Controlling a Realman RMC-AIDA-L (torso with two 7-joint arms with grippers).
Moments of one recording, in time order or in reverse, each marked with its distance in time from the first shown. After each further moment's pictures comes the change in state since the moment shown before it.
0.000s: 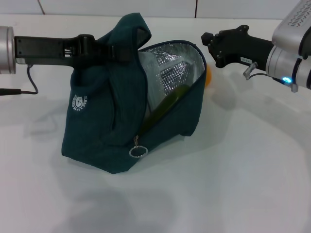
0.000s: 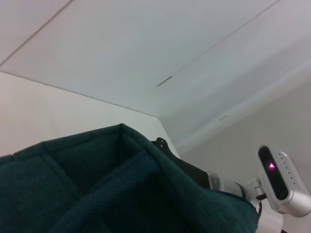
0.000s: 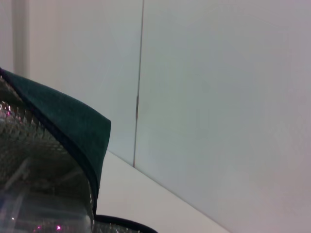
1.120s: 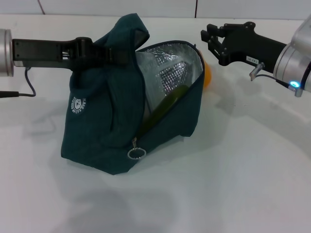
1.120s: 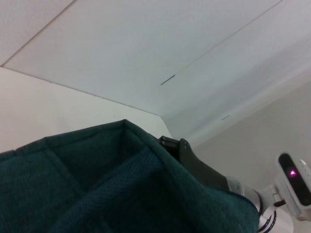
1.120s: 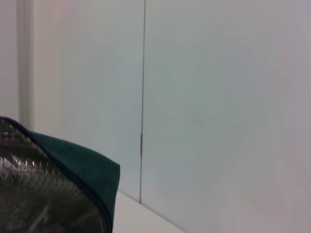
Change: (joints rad) left arm 0.009 0.002 0.000 0.000 0.003 0.002 0.000; right arm -0.117 0.000 -0.026 -0.134 0.067 -0.051 0.000
